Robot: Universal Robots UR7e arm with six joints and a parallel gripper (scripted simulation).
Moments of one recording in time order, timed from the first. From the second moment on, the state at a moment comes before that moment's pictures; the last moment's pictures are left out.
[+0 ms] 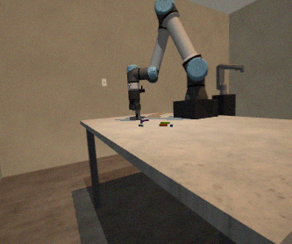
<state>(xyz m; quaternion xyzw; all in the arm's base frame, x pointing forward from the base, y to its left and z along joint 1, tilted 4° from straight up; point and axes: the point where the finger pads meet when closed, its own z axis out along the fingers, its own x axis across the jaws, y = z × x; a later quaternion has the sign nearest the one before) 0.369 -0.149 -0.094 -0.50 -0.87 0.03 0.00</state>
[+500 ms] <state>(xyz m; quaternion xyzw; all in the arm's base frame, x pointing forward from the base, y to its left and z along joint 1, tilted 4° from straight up) 0.369 -0.149 -0.103 -0.50 -0.87 0.03 0.00</state>
